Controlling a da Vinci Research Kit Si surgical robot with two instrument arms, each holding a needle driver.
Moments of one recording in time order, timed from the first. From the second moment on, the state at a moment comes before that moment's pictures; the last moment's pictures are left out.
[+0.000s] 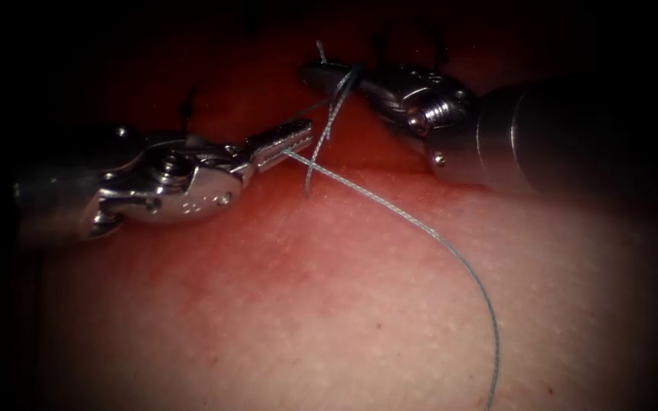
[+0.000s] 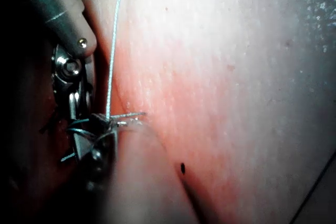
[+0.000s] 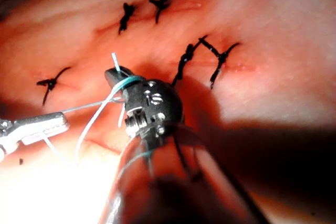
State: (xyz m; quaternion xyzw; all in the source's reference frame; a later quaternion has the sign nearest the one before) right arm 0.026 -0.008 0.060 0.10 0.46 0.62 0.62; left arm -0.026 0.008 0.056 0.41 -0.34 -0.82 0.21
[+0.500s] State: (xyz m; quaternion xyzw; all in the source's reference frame) right arm 0.028 -0.014 0.054 0.00 0.43 0.58 0.69; left arm -0.018 0.019 0.060 0.44 -0.25 -0.86 0.06
